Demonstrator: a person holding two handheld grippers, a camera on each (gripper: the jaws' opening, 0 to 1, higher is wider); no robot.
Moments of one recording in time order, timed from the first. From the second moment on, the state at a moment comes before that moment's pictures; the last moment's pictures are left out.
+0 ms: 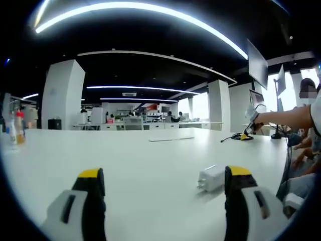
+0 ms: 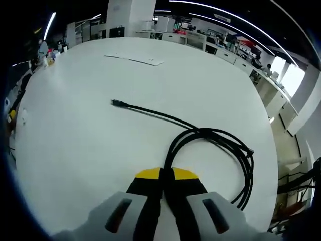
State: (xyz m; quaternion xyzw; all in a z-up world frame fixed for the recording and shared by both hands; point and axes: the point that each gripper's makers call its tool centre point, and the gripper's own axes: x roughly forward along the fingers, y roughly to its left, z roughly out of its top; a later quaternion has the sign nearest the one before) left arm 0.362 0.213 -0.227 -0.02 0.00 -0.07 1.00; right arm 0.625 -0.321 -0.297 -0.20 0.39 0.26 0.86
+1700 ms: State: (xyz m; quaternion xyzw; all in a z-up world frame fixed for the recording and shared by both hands) left arm 0.362 0.207 -0.229 -0.02 0.00 -0.08 1.00; right arm 0.482 -0.225 -0.298 -0.18 0.41 0.39 0.80
